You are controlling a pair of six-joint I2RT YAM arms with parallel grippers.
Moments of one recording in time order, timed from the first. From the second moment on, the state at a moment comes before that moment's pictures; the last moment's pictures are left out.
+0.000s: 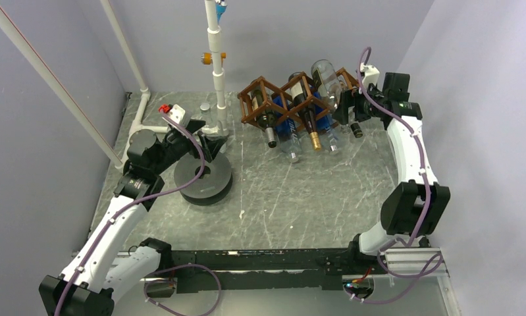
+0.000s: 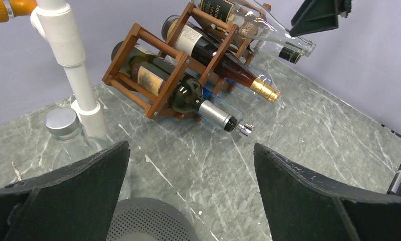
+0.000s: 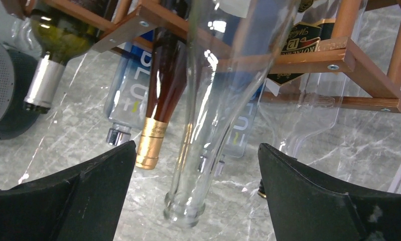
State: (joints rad) left arm -0.31 0.88 0.84 0.07 0.43 -0.12; right arm -0.13 1.53 1.52 -0.66 -0.57 -0.24
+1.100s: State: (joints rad) left arm -0.31 0.88 0.84 0.07 0.43 -0.13; right arm -0.03 1.71 1.54 -0.57 -0.43 -0.04
